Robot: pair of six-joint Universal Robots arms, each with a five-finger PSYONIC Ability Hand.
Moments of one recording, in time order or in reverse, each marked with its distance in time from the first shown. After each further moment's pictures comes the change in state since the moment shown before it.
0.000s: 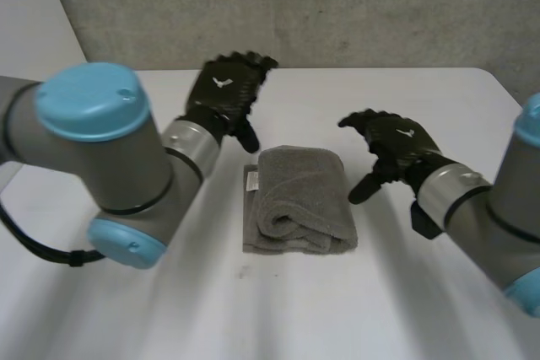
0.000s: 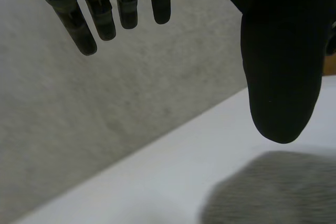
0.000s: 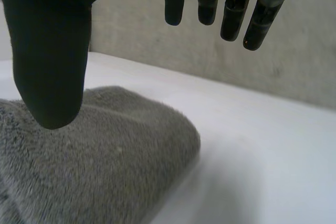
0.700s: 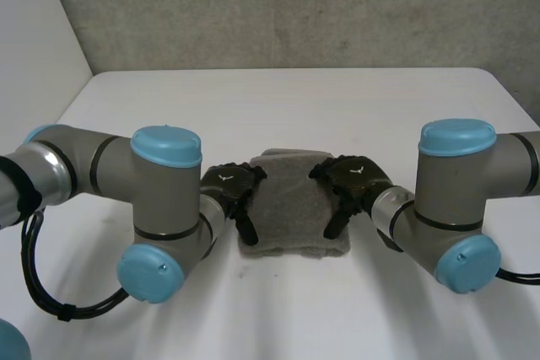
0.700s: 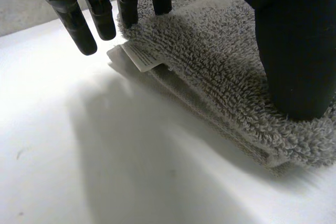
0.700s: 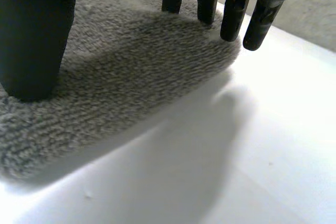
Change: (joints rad) left arm 0.007 -0.245 0.022 -0.248 -0.062 -0.036; right arm 0.098 0.383 -0.261 0.074 0.038 -0.308; left_hand -0.006 -0.004 -0.002 -0.004 -0.002; right_hand 0.001 0.000 0.000 0.000 -0.010
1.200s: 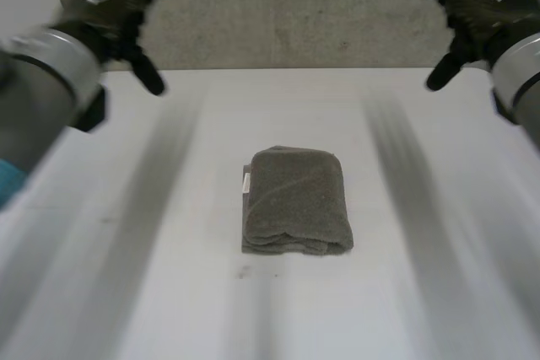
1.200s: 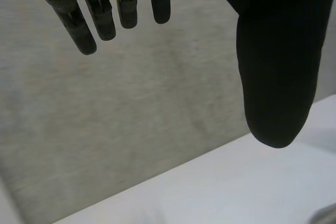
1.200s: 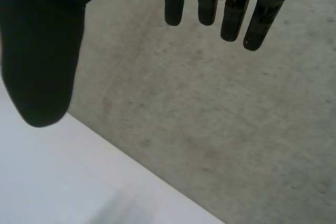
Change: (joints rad) left arm 0.226 0.529 0.095 -0.137 0.015 0.007; right arm -0.166 -0.467 -0.125 0.074 0.155 -0.015; left_hand 0.000 -0.005 0.000 -0.006 -0.001; right_hand 0.000 0.000 0.000 0.000 -0.002
